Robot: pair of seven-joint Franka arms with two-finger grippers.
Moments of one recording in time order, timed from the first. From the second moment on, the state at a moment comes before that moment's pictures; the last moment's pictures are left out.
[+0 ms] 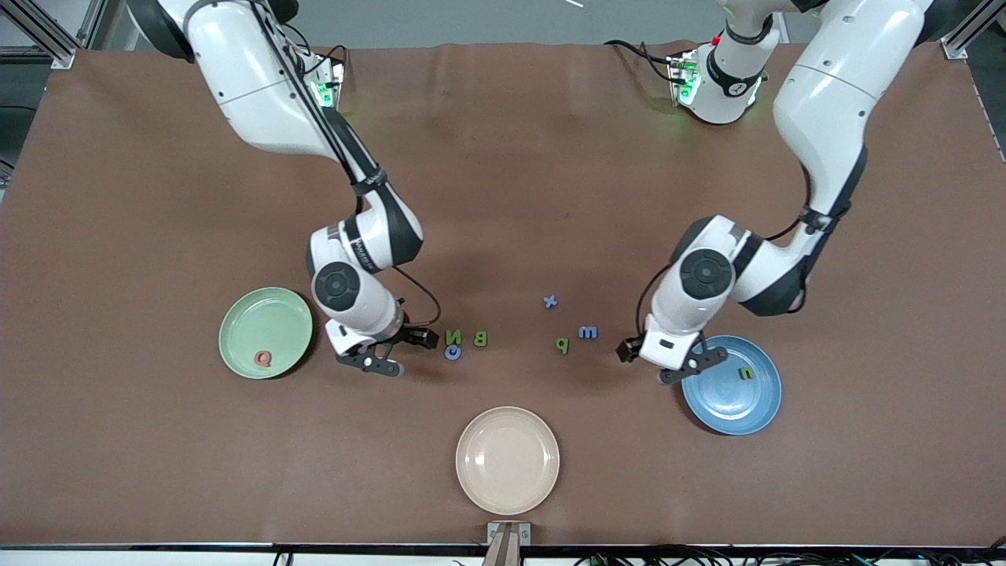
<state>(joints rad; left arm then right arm) -0.03 0.69 -0.43 -1.70 0.45 2.38 -1.06 0.53 0.75 -0.05 -1.62 0.18 2.41 0.66</state>
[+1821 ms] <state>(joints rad) -0.15 0.78 -0.43 -1.70 0.49 2.50 -0.96 0.44 0.70 -0.08 -1.54 0.02 2.19 0.37</state>
